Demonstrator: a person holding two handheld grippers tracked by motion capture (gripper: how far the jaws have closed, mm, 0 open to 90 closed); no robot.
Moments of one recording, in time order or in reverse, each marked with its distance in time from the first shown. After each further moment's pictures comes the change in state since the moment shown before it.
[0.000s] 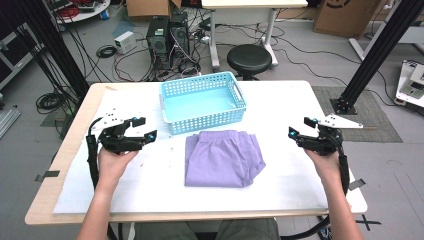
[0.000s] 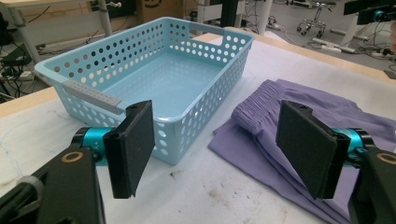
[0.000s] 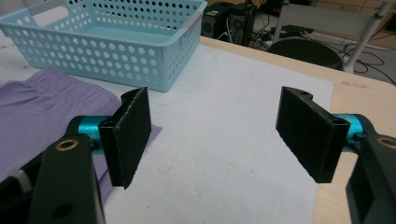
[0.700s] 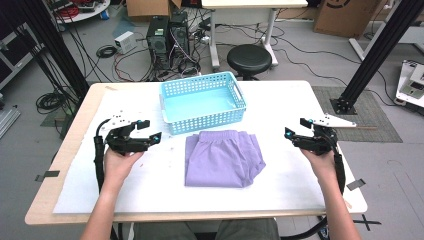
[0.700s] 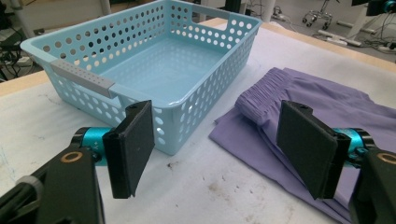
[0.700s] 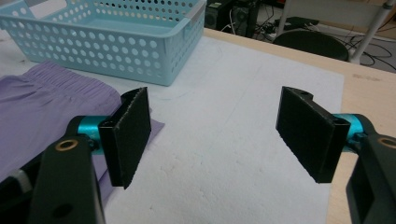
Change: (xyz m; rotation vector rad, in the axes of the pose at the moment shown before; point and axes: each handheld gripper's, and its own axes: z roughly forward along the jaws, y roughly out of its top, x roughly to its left) left arm 0.000 -0.010 0.017 0.042 0.017 -0.028; right arm 0.003 -0.002 0.012 0.026 0.010 0.006
